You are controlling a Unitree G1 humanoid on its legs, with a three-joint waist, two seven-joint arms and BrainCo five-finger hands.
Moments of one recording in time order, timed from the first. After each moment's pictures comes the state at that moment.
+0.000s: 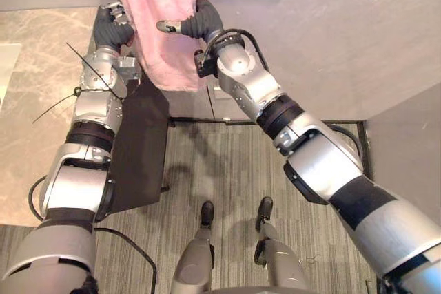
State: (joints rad) left arm -1.05 0.62 -0.18 0.83 -0.55 -0.18 0.07; right arm -1.48 0.02 0.48 1.01 0.53 -0.06 -0.18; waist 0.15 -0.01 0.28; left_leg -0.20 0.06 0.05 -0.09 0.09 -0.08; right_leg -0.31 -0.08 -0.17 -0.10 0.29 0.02
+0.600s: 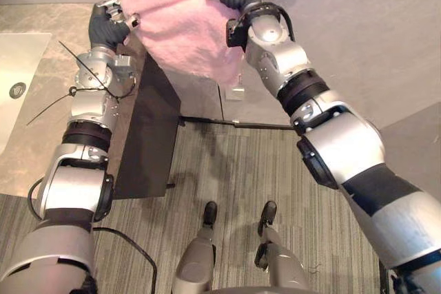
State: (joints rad) left arm -1.05 0.63 -0.15 0.84 -0.54 -0.18 0.04; right arm -1.58 -0.06 0.27 1.16 0.48 -0.01 -0.19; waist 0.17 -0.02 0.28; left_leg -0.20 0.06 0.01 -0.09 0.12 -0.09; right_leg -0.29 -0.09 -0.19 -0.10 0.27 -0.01
